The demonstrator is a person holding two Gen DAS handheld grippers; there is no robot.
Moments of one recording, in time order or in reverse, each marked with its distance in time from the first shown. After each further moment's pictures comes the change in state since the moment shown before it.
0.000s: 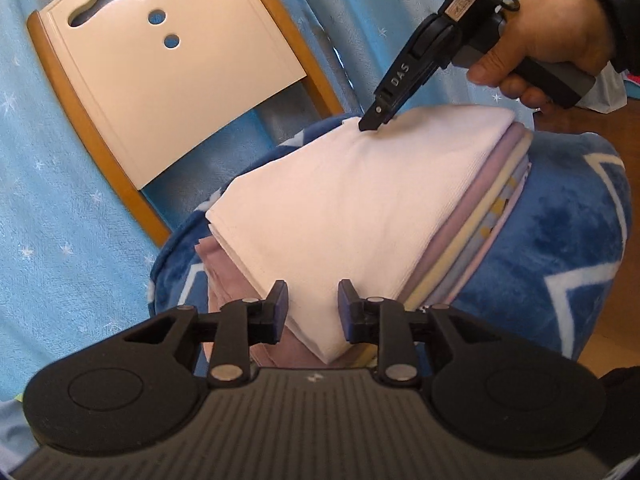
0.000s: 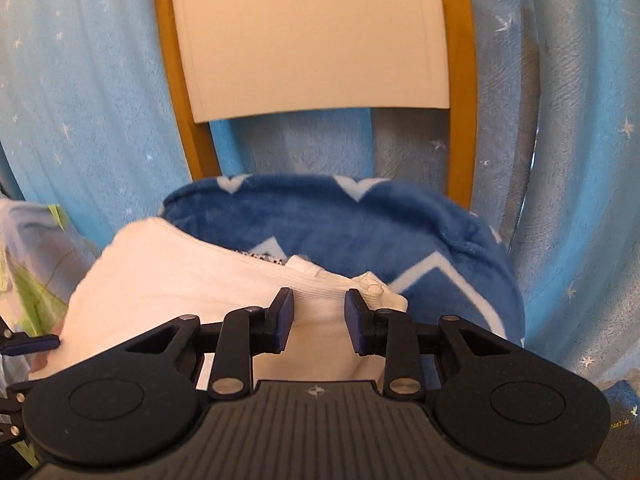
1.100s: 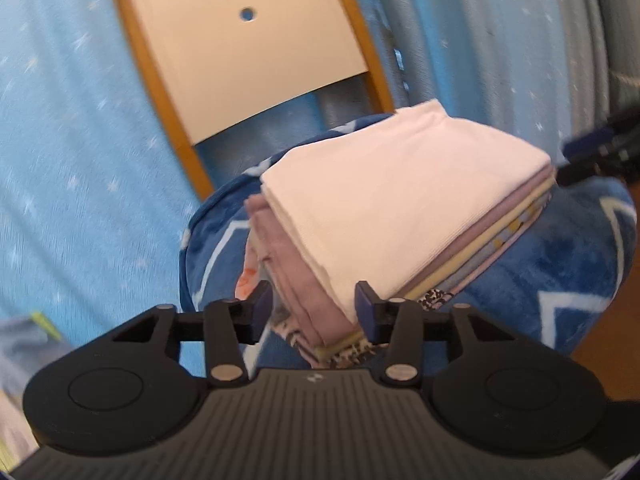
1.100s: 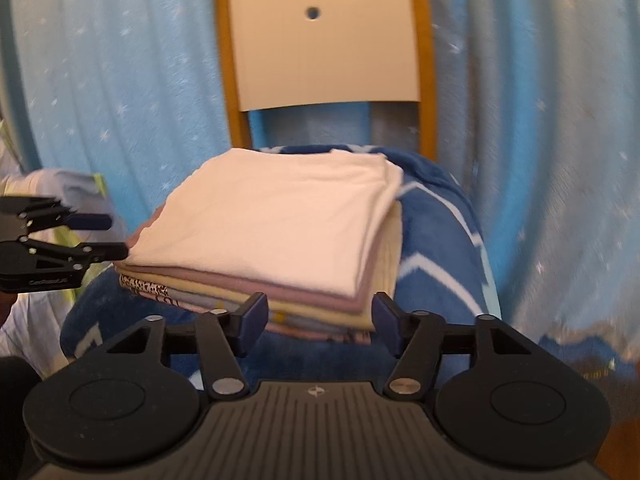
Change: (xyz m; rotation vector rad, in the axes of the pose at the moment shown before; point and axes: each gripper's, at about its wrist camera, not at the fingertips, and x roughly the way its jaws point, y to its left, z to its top) left arm -0.047 0.014 -0.012 -0.271 0.065 0.074; right arm -0.134 0.056 -0.129 0.037 -0.078 -0.071
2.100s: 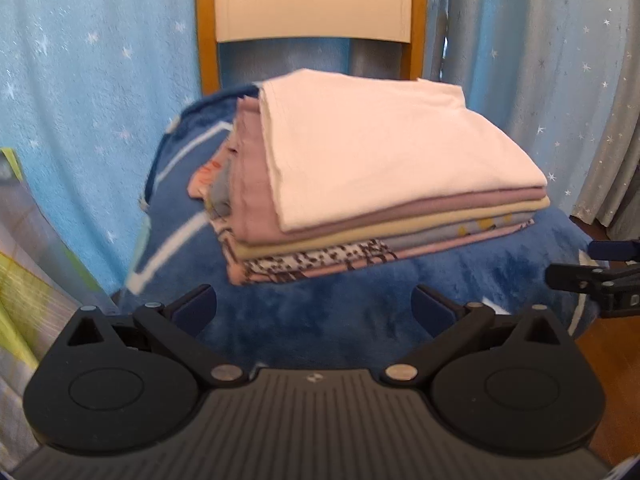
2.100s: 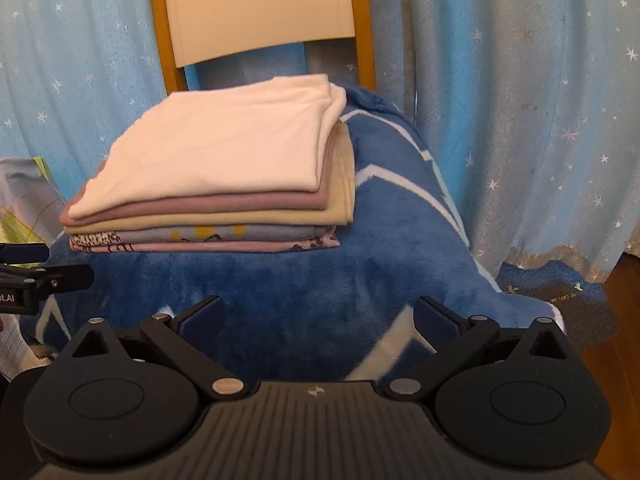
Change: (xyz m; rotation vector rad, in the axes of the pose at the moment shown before) left arm 0.013 -0.029 -0.021 -0.323 0.136 -0.049; right arm 0.020 0.007 -0.032 0.079 0.127 -0.175
